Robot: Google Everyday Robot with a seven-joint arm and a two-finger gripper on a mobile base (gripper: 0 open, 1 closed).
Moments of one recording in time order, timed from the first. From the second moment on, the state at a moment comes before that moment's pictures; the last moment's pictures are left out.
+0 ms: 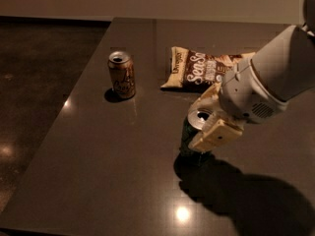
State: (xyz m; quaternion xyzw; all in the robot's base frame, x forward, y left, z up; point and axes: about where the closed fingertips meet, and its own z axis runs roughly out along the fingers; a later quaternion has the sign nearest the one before) arm 0.398 -0.083 0.915 -0.65 0.70 0.16 0.24
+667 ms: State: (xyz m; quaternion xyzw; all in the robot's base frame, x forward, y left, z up) arm 0.437 -0.038 0.935 -0.65 0.70 0.16 0.24
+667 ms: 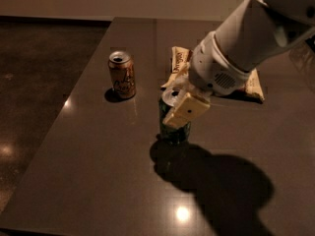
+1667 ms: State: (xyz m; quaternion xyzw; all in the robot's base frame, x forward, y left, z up) arm 0.498 0.024 0.928 -0.64 0.71 0.17 0.25
